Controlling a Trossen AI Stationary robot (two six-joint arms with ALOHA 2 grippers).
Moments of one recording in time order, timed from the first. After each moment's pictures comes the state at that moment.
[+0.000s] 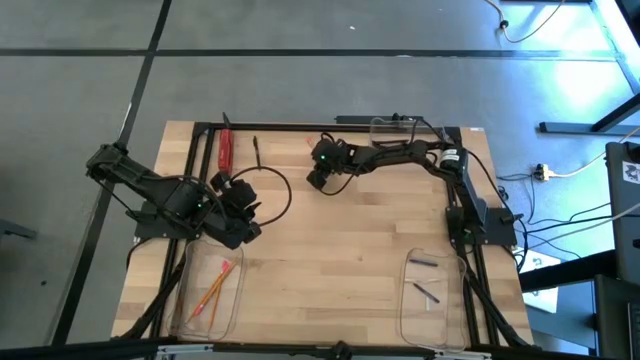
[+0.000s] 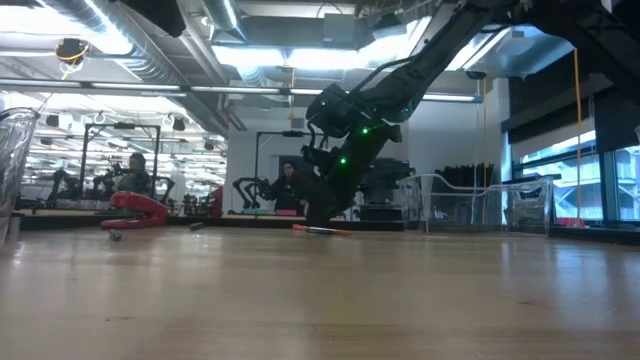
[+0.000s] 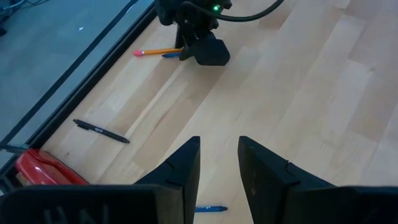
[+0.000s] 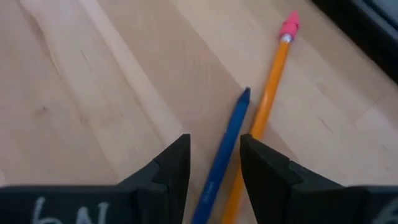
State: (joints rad) left arm -0.46 1.24 1.26 -1.25 -0.74 -0.91; right arm -0.34 2.15 1.38 -0.11 0.22 0.18
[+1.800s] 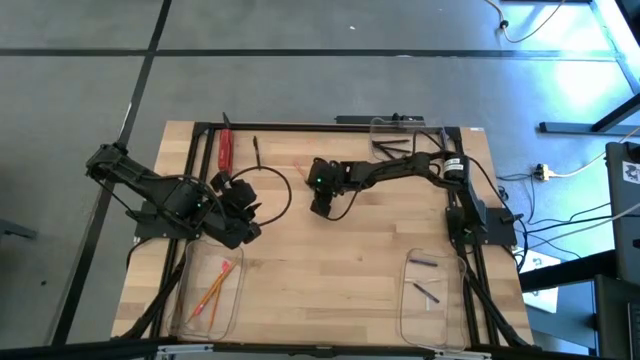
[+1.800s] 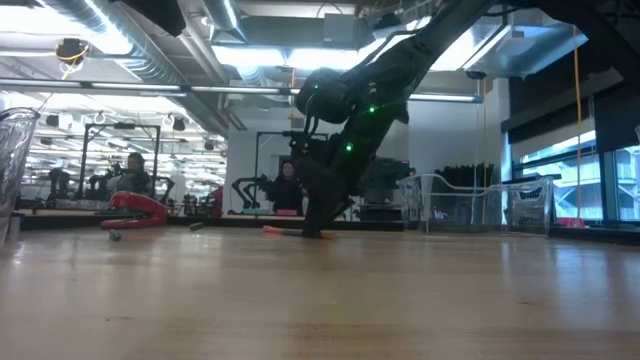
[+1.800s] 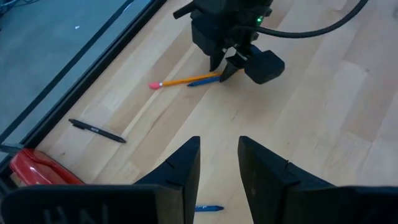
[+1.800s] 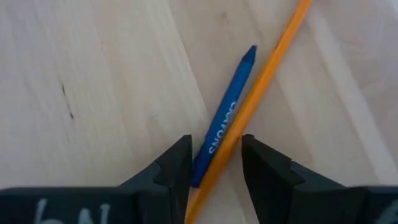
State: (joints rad) left arm -0.46 1.24 1.26 -1.24 -0.73 -0.91; right arm -0.19 2.11 1.38 -0.28 0.10 0.11
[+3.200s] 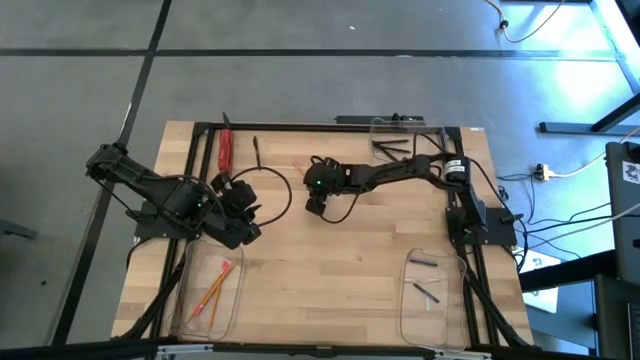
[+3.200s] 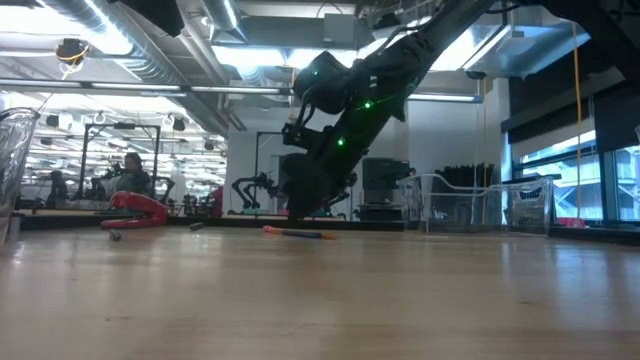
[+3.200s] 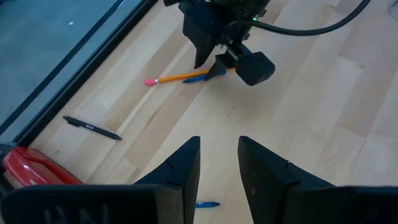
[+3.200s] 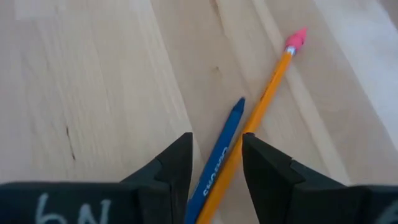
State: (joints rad) left arm -0.46 1.24 1.26 -1.24 -0.71 -0.91; right arm -0.16 2.10 1.36 -0.15 0.20 0.07
